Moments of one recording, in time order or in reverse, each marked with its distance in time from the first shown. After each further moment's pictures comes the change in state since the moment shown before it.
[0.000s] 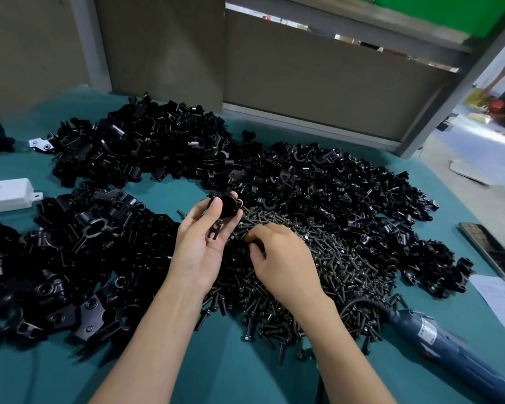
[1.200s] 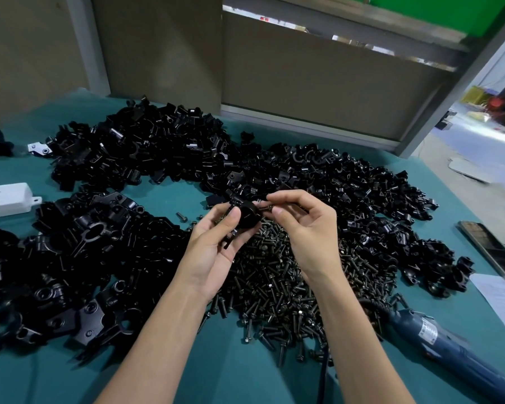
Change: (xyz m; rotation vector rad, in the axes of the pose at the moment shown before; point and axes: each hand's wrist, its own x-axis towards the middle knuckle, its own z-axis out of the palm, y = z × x) left_hand -0.006 -0.004 0.005 0.123 -0.164 -0.094; right_hand 0.021 0.009 -0.025 1.150 0.301 0.116
